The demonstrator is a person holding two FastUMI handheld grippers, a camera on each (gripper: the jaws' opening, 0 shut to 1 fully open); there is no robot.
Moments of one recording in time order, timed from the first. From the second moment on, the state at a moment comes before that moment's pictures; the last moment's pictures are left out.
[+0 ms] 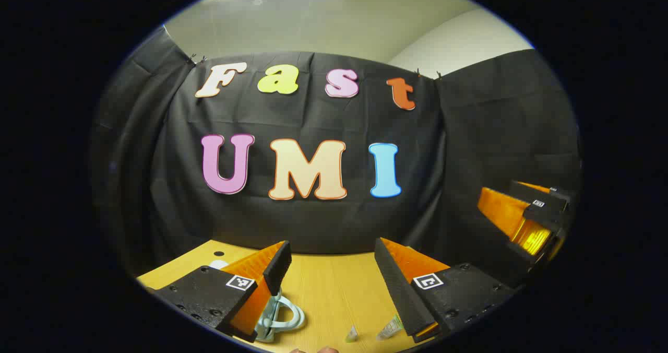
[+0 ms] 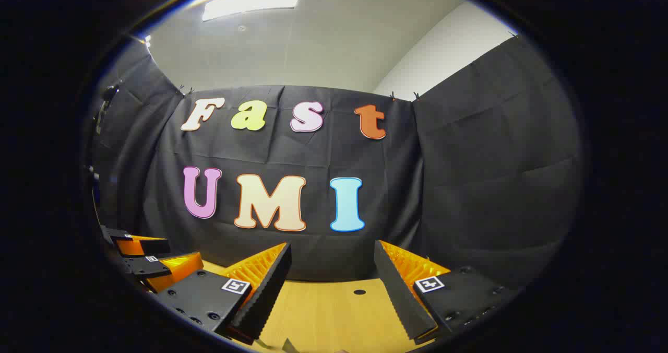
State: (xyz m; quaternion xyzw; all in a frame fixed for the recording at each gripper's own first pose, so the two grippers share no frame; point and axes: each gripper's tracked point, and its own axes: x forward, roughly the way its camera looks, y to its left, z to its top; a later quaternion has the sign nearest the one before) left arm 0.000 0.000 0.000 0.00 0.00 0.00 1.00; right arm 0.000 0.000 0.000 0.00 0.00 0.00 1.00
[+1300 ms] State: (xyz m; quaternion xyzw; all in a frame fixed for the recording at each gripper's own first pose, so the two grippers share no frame) left arm 0.043 0.065 -0.256 -0.02 0.36 0.01 0.93; right arm 0.040 -0.023 -0.104 -0.01 0.13 -0.02 0.99
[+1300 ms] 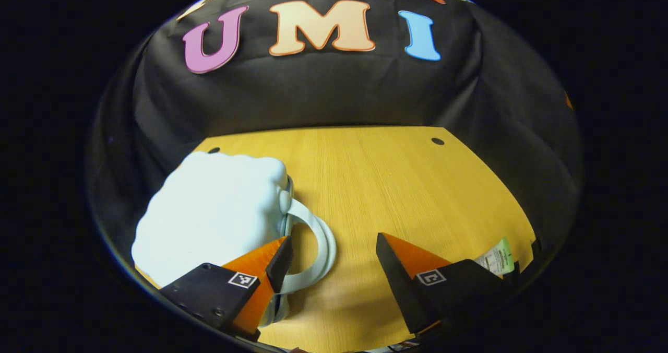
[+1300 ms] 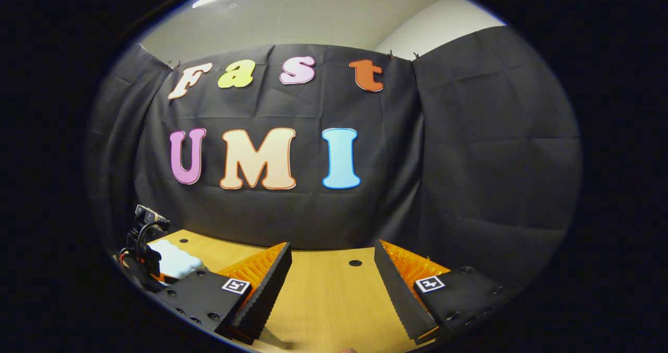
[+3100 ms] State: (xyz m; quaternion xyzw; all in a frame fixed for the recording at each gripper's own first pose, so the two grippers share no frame) left arm 0.059 0.073 -0.291 -0.01 0.50 0.02 0.87; right arm 0.009 -0.048 -0.125 -0.03 0.16 -0.03 0.99
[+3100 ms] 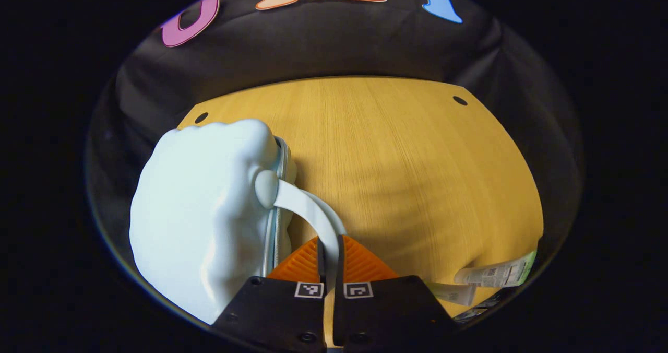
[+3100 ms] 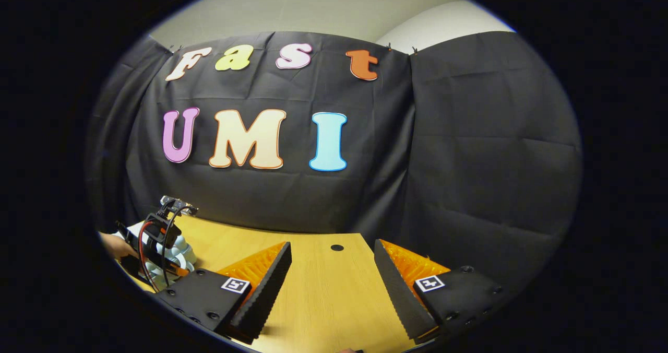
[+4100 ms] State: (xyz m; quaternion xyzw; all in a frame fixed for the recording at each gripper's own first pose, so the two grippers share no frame) left arm 0.062 0.153 -0.099 -0.05 0.39 0.03 0.92; right arm 0.013 0.035 -0.147 0.02 0.16 0.04 0.99
